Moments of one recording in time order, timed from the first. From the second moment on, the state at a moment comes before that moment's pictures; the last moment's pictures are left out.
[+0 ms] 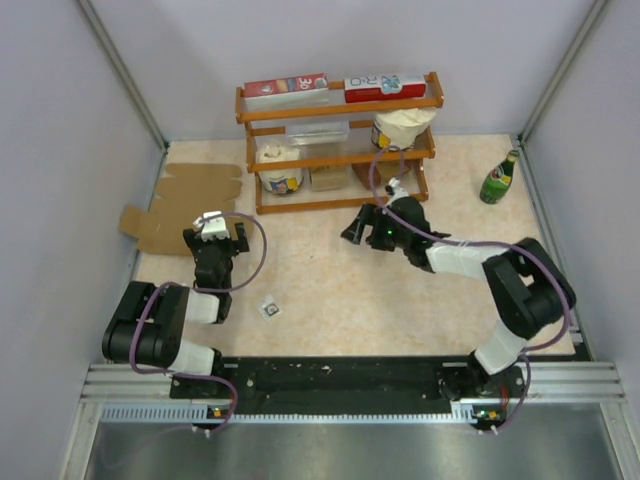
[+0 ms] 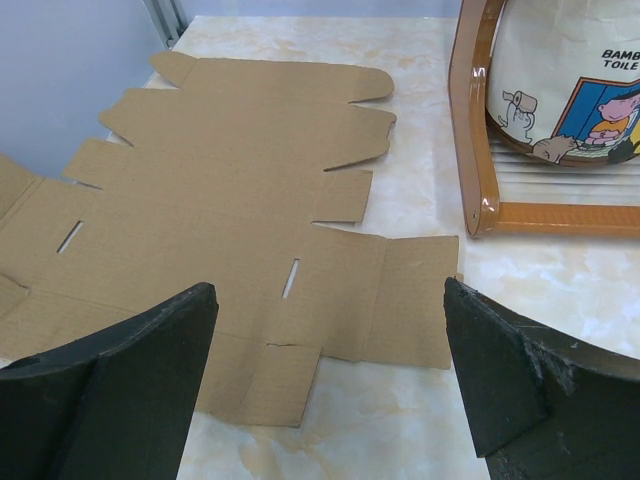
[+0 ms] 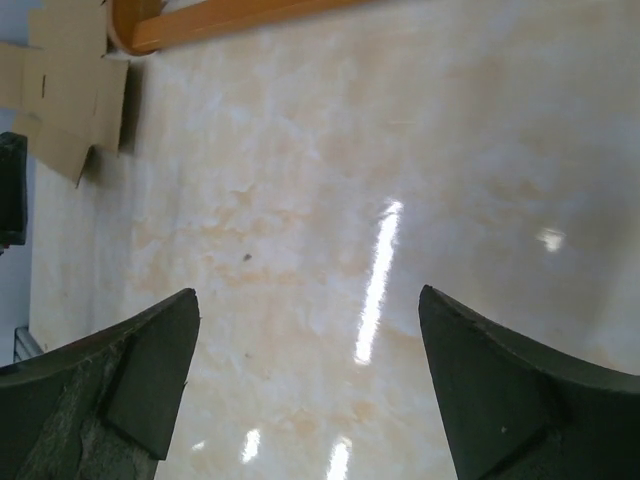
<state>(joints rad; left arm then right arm) -0.13 1.45 0.22 1.18 -0.30 0.02 0.49 1.59 0.77 0.29 -0.19 0.68</state>
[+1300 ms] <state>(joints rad) -0.13 1.45 0.22 1.17 -0.30 0.02 0.81 2.49 1.82 0.24 -0.26 1.01</state>
